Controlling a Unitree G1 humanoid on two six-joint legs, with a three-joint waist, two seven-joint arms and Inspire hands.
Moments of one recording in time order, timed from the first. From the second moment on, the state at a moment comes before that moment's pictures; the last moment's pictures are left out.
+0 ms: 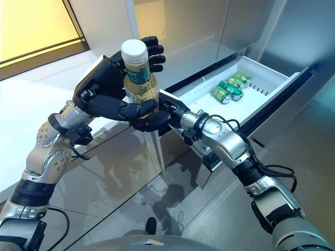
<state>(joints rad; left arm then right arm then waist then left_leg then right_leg) -0.31 0.64 0.00 -0.19 -0.81 -0.13 -0.57 -0.64 -0.52 0.51 -0.06 0.64 0.27 0.27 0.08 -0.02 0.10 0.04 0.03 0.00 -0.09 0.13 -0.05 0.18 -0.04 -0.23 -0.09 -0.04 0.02</state>
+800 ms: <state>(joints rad) 0.01 0.28 0.12 -0.18 -1.37 0.27 -0.83 -0.40 -0.63 0.27 -0.36 0.70 0.29 0.31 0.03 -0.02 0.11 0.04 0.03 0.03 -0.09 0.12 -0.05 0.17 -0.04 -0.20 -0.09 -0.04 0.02</state>
